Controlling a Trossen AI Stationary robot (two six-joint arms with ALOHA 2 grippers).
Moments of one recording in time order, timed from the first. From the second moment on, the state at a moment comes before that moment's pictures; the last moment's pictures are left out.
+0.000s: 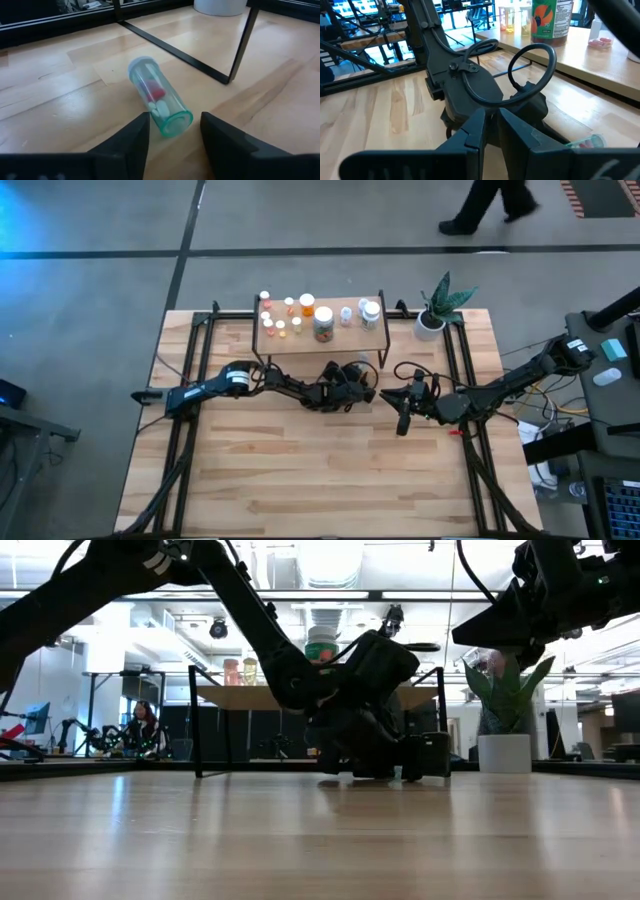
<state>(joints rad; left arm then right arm) 0.03 2.45 1.53 0.40 -0.78 -0.46 0.38 1.00 0.25 0.53 0.71 0.27</state>
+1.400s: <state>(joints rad) 0.05 2.46 1.56 0.40 -0.90 -0.59 0.38 1.00 0.25 0.53 0.71 0.28</state>
